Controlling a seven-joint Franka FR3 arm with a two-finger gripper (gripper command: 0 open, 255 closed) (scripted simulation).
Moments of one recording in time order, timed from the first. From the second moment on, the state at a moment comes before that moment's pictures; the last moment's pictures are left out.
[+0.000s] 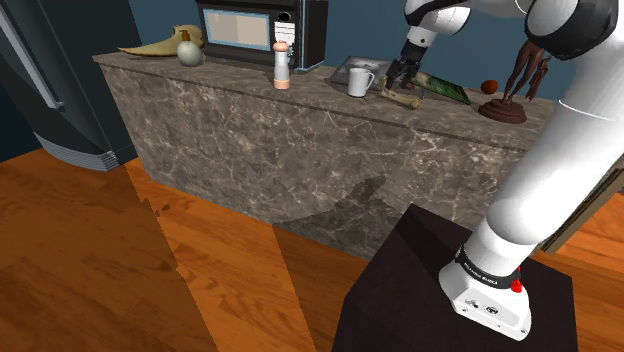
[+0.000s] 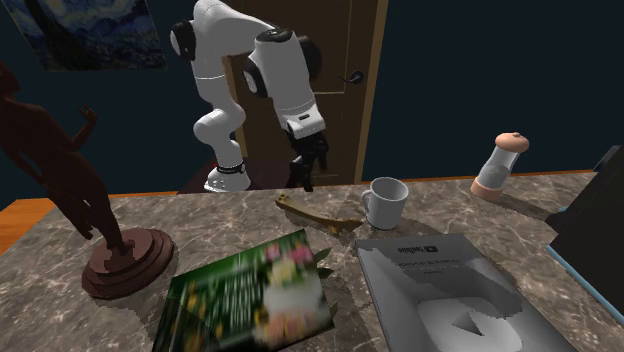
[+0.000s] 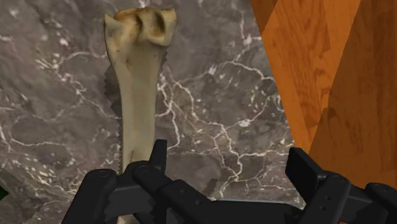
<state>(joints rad) -0.21 0.00 -0.52 -1.85 0.21 1.99 -0.54</state>
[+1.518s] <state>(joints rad) -0.30 0.22 -0.56 -1.74 0.37 2.07 -0.66</state>
